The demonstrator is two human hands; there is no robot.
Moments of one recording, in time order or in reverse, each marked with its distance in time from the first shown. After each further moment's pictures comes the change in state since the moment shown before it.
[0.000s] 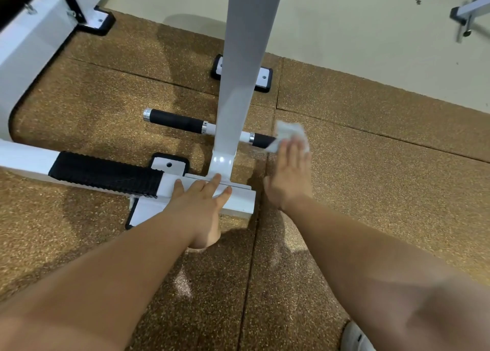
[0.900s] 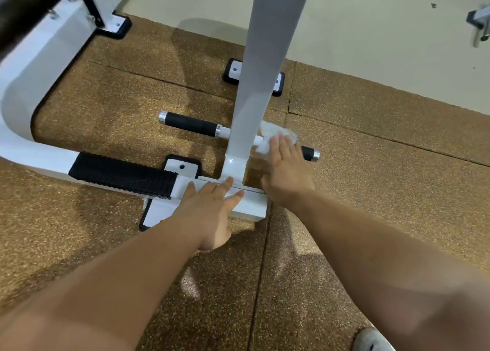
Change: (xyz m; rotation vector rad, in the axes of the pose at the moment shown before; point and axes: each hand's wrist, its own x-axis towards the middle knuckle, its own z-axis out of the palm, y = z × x) left_hand -0.005 -0.009 0.006 -0.083 0.116 0.040; right_hand 0.006 -0.032 -0.027 0.015 0.008 -0.212
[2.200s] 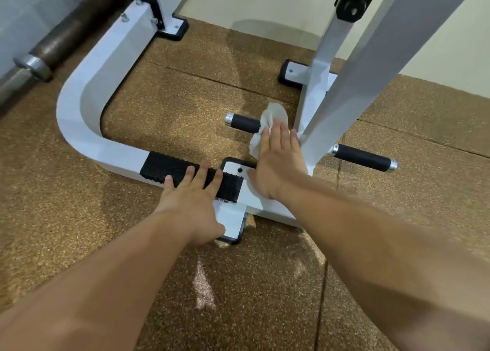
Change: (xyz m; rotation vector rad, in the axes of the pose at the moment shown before) left_hand -0.047 -0.127 0.010 -0.065 -0.011 -0.343; right_hand 0.052 -0.157 0.005 -0.297 -0.120 -0.067
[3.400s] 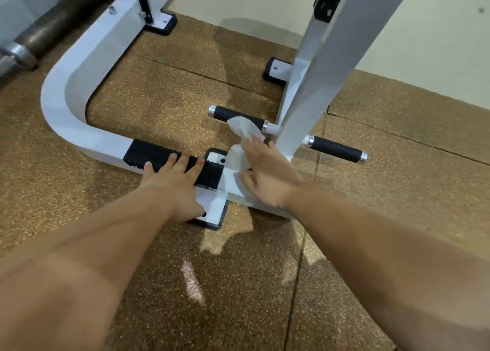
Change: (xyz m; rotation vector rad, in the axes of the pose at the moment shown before) left_hand -0.004 0.007 -0.009 0.036 -0.029 -0.048; right_hand -0.057 0.040 -0.004 0.229 0.087 -0.352
